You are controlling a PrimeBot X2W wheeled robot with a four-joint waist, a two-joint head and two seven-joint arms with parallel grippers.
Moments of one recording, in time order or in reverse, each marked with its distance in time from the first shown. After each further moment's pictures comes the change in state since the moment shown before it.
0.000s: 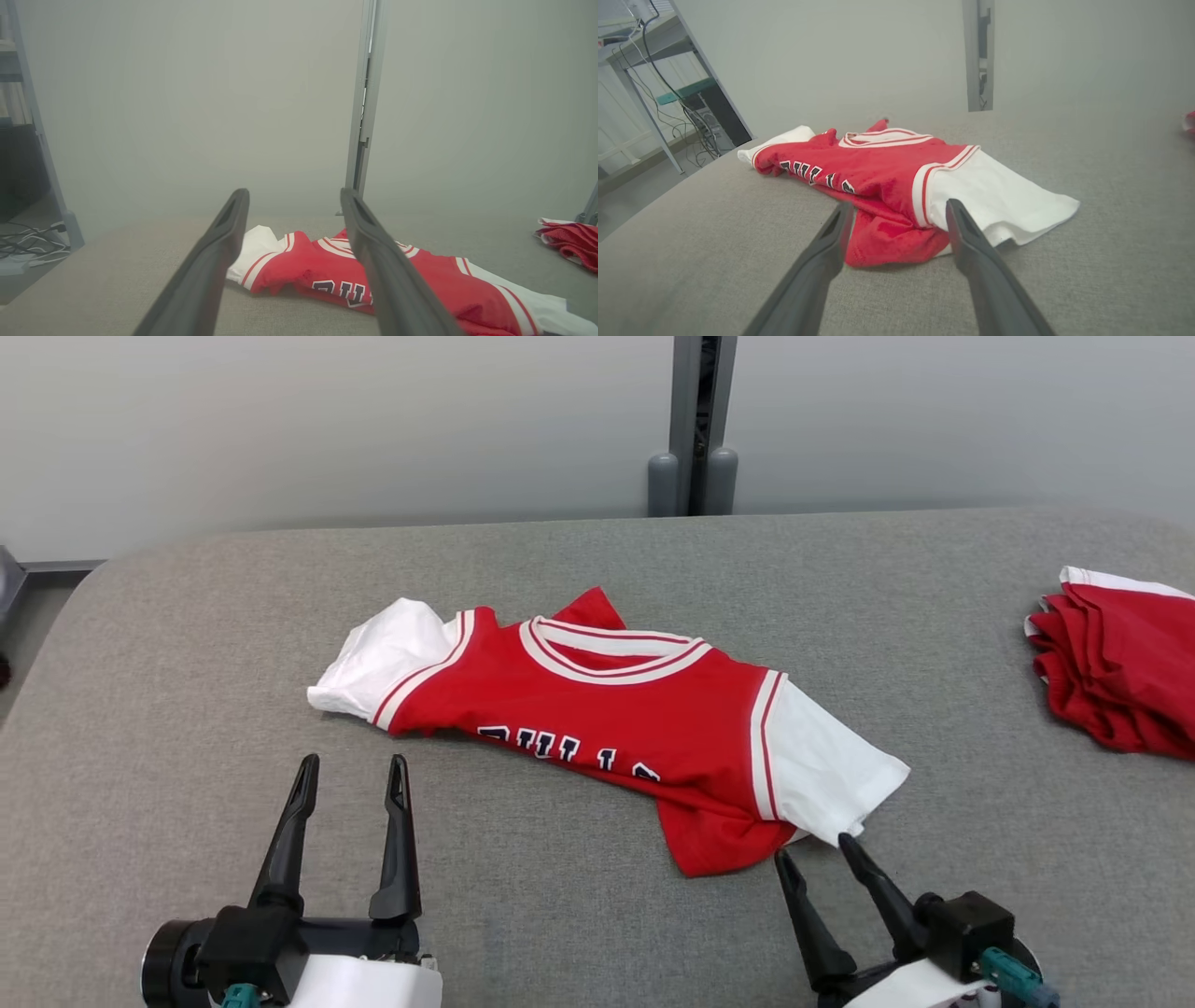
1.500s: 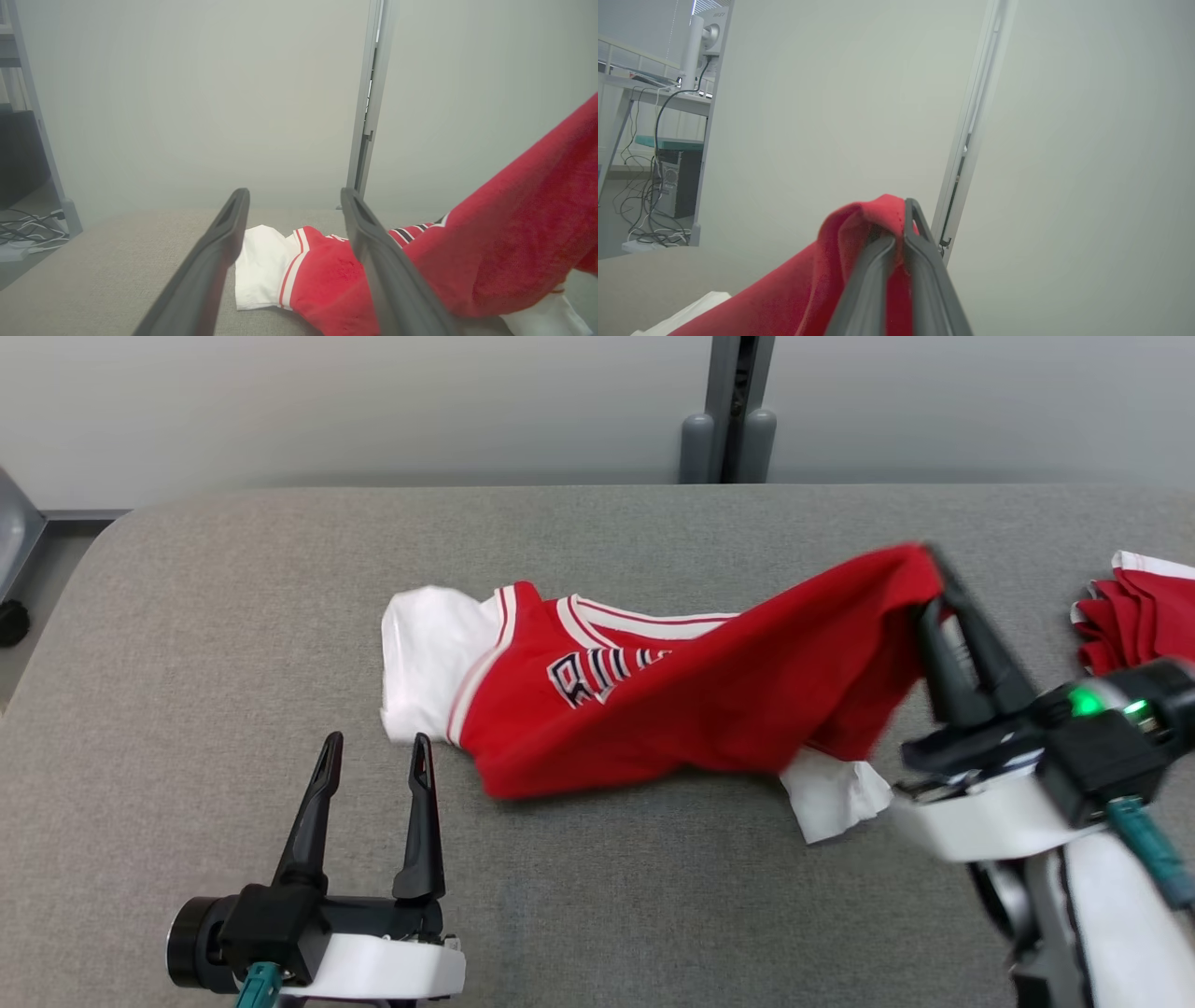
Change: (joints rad) left arm -0.048 0.000 -0.051 0.007 -0.023 0.037 0.000; right arm -0.249 -0.025 -0.146 -0.272 -0.371 0.000 -0.003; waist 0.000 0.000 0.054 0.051
